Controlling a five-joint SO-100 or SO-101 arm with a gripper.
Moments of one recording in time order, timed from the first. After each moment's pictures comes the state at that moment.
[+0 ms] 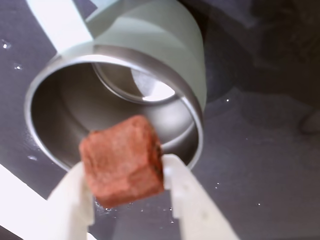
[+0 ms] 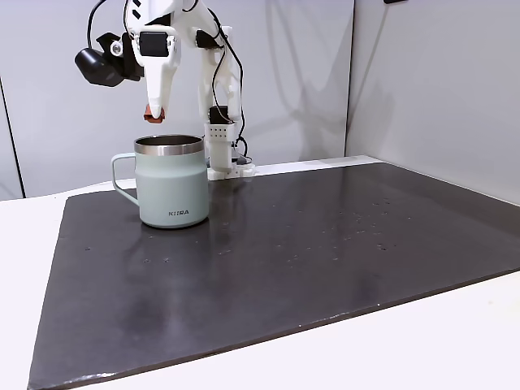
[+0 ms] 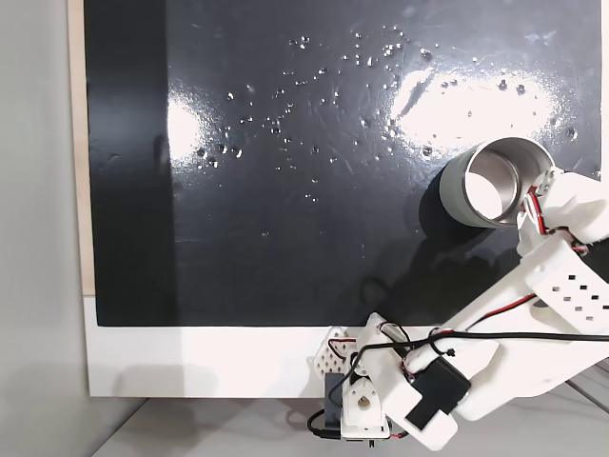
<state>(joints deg) 40.2 94.0 63.0 102.7 -20.0</state>
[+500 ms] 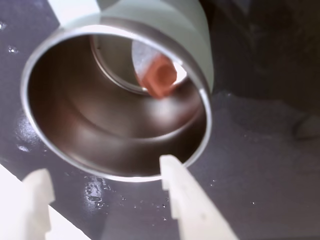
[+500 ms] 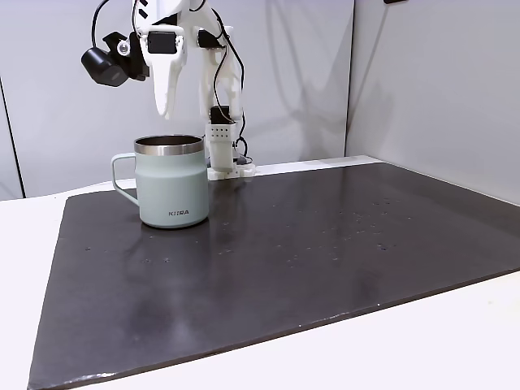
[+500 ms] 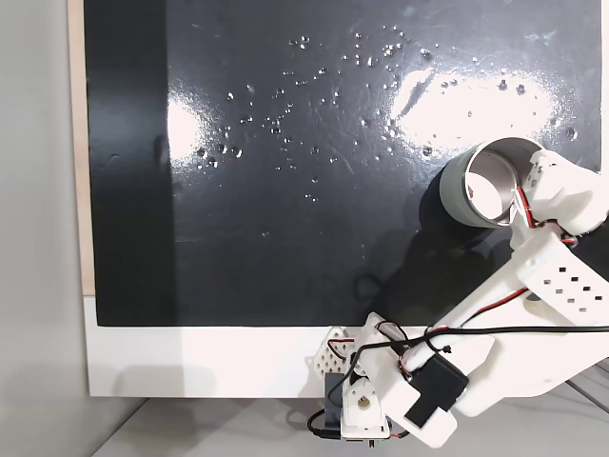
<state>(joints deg) 37.9 93.8 63.0 102.7 -20.6</state>
